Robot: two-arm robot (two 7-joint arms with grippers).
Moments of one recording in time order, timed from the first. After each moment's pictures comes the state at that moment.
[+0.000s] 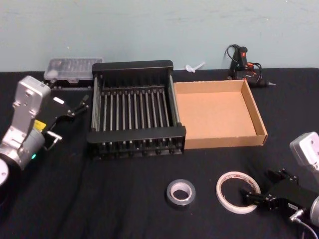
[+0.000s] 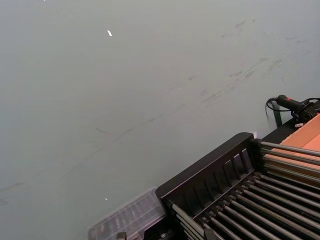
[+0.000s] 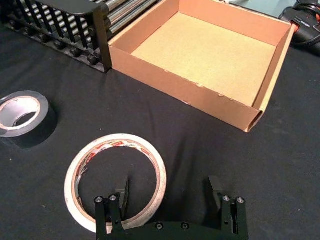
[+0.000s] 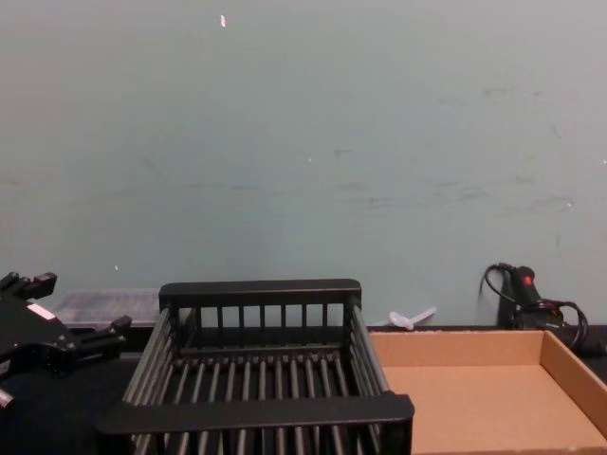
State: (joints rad) left arm -0.20 0.60 0.45 -1.41 -0.25 -0.12 0.03; right arm -0.25 0.69 -0.23 -1.84 0.38 0.39 0.24
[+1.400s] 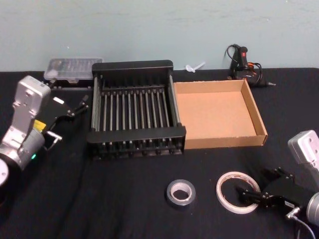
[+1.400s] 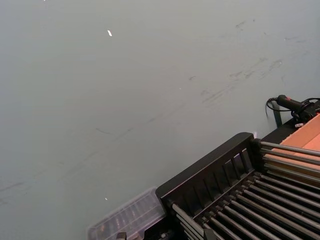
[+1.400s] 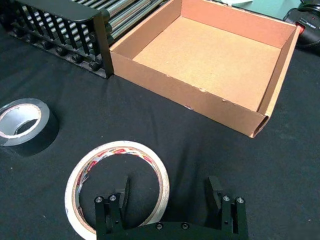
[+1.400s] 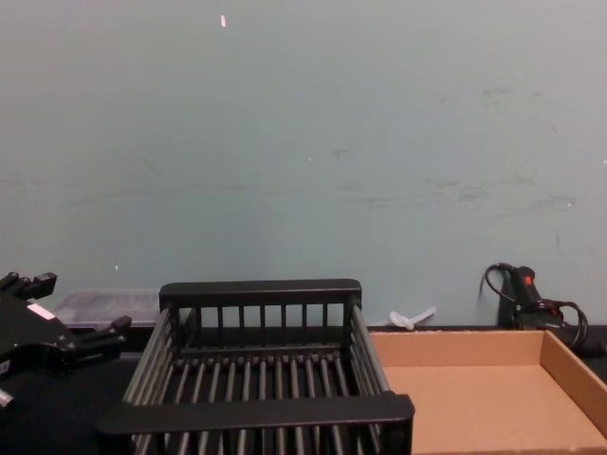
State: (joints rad) left arm -0.20 0.60 0.45 -1.41 -0.25 -0.12 0.03; right arm -0.24 0.61 -0.19 -1.81 0.31 0.39 0.31
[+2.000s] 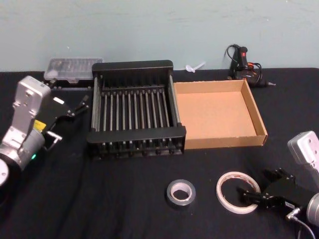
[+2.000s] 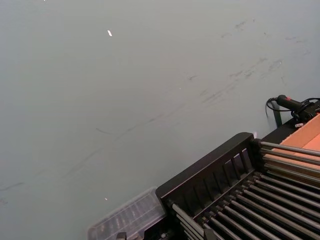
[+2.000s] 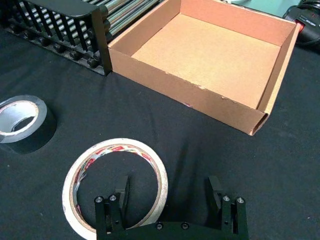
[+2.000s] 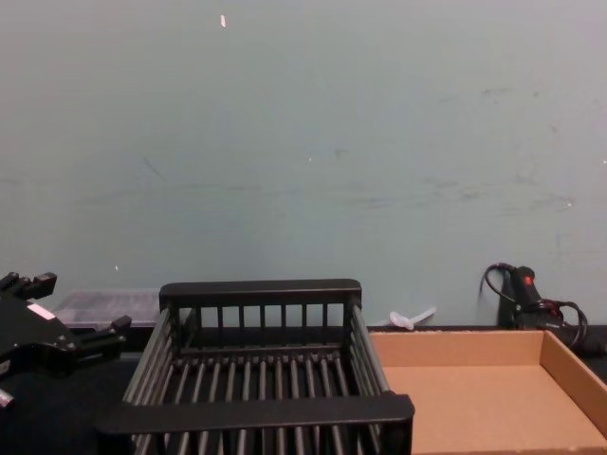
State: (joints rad) left arm -0.20 0.60 0.45 -1.41 -0.25 -0.12 0.03; right arm -0.24 0.60 -0.18 -1.81 0.30 0.40 0.32
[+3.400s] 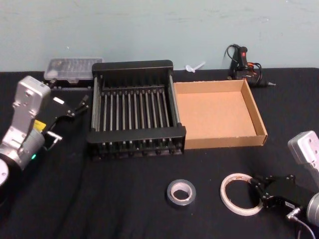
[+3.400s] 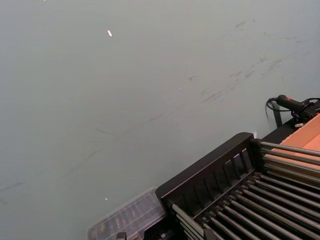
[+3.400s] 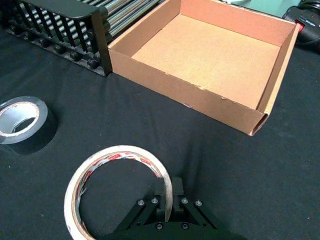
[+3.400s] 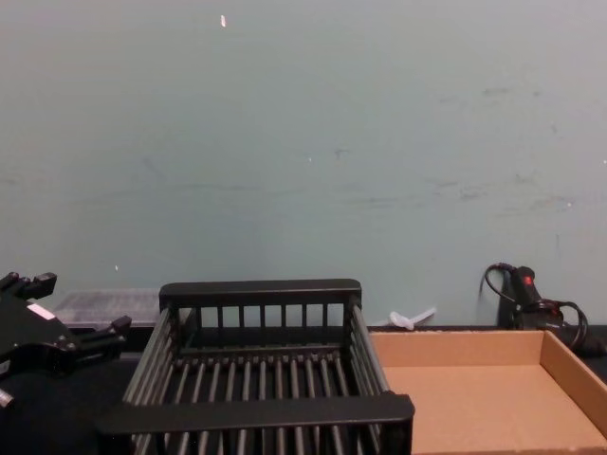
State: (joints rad) left arm -0.20 0.60 0.45 -1.41 -0.25 -0.12 0.03; right arm -0.24 0.60 -0.18 -1.81 0.30 0.40 0.32
